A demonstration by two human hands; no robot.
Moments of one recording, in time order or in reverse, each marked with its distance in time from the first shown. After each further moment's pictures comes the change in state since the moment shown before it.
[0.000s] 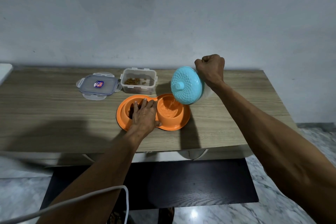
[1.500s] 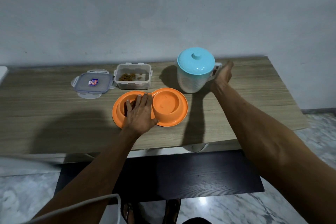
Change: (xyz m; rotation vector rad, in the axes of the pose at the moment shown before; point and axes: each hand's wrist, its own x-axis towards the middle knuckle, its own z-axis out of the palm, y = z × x) left_hand -0.001 -0.002 0.008 0.051 0.021 -0.022; right_hand 0.006 0.089 0.014 0.855 0.328 0.934
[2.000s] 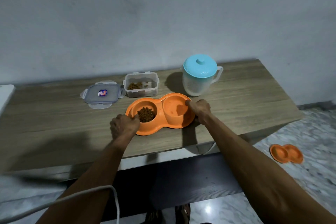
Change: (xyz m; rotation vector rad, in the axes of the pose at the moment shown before) left_hand -0.013 -0.077 -0.004 -0.551 0.090 -0.723; right_hand -0.089 0.095 -0.017 -0.957 -0.166 0.008
